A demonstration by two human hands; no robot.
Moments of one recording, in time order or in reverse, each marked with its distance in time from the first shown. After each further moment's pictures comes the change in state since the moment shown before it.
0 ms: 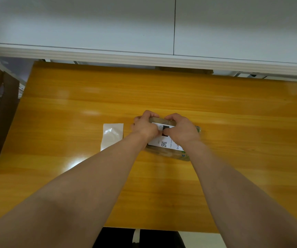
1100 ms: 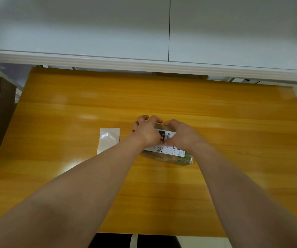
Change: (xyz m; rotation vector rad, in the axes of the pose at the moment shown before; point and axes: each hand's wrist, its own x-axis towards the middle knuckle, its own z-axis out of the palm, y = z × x) left_hand -0.011 0.016 0.001 0.422 -0.119 0.147; right_hand -0.014 0.000 -0.030 -0.078 -0.230 -0.049
